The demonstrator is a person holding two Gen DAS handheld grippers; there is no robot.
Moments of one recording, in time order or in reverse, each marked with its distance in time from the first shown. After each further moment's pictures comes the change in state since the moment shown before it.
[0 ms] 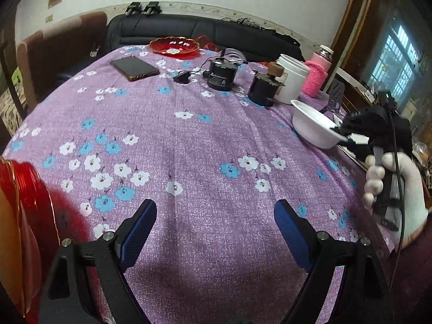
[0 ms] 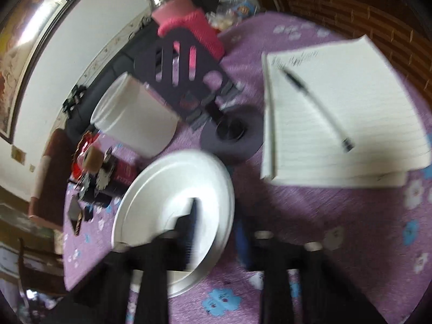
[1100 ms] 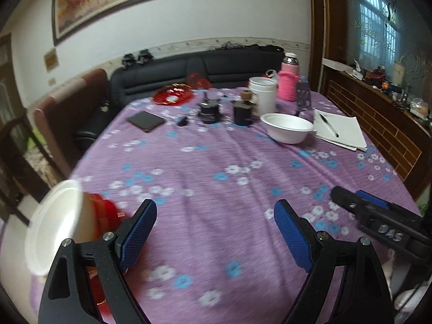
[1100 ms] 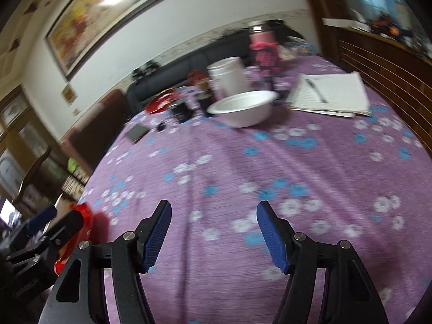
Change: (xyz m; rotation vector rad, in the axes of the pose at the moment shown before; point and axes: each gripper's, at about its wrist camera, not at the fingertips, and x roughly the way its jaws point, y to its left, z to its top) left arm -0.103 -0.068 -0.026 0.249 -0.134 0.131; right arm -0.169 -0.006 -0.195 -0.352 -0.165 0.102
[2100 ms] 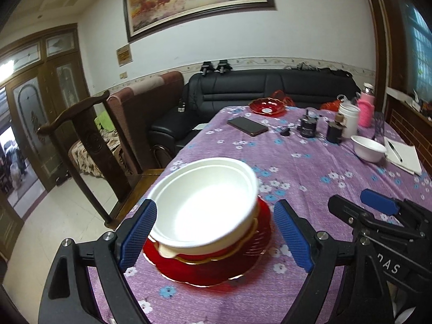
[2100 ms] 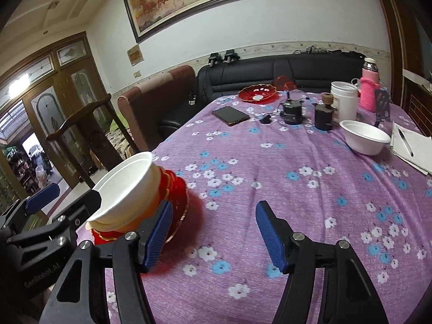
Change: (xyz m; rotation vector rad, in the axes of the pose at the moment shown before) left arm -0.091 0.126 -0.051 -0.147 -0.101 0.355; right arm 0.012 0.185 -0.055 -0.360 0.001 0.236
